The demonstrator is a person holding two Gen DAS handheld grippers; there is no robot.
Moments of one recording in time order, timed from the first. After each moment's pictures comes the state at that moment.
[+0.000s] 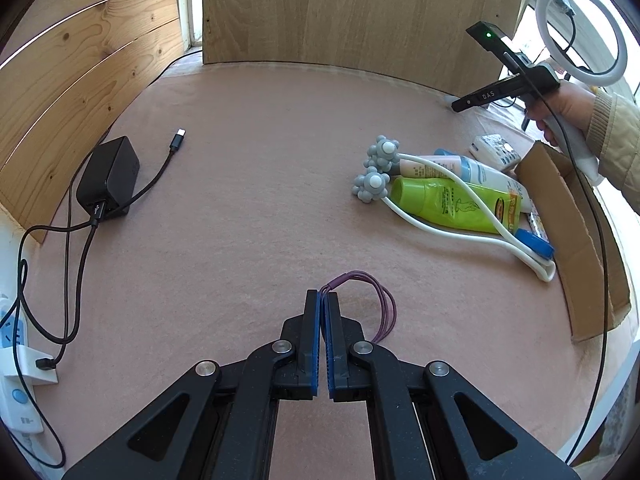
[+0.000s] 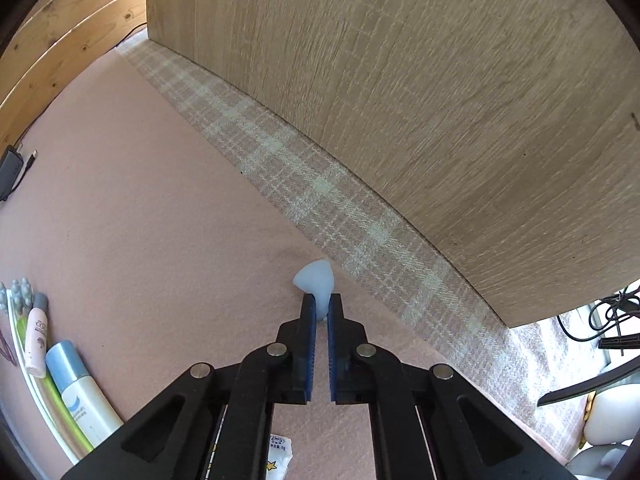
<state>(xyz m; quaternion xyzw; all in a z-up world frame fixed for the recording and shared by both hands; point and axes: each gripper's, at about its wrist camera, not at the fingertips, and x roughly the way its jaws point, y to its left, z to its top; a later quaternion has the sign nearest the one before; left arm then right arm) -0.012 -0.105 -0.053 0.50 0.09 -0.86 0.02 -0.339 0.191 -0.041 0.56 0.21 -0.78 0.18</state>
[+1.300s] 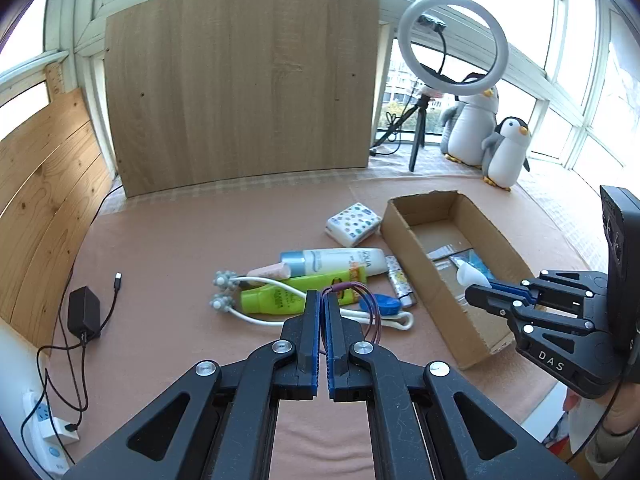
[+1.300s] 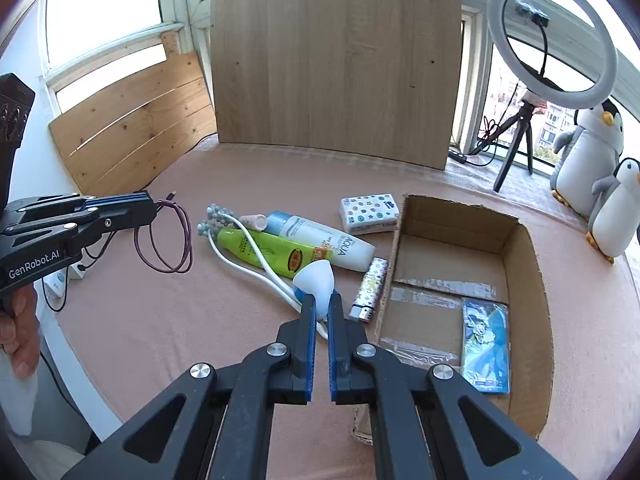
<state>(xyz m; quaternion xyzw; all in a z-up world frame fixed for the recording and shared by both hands) -0.006 0.021 0.081 0.39 0.01 -0.92 -0.09 0.023 0.215 0.066 0.40 0.01 -0.91 0.09</state>
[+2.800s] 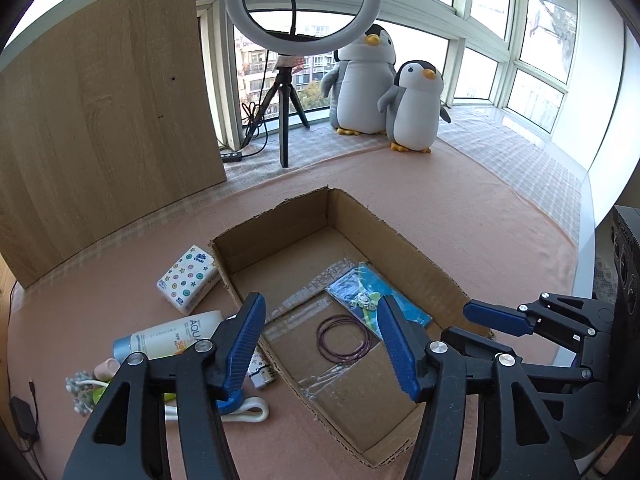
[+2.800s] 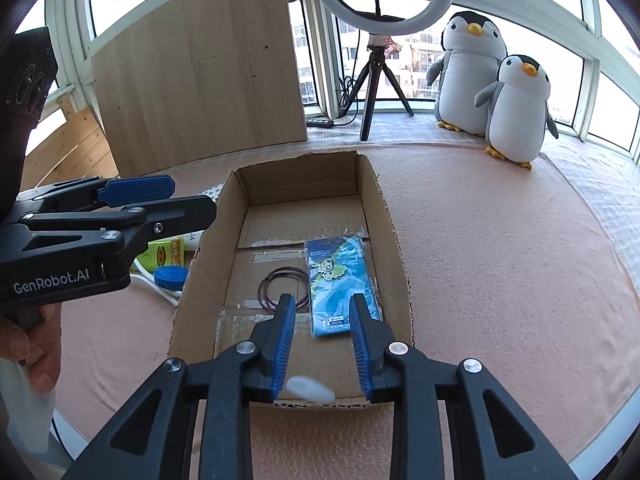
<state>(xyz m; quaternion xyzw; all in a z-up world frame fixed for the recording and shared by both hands) -0.083 0.210 0.053 0.40 -0.07 -0.89 -0.22 0.056 0.340 0.039 0.40 -0.08 -0.91 -0.04</state>
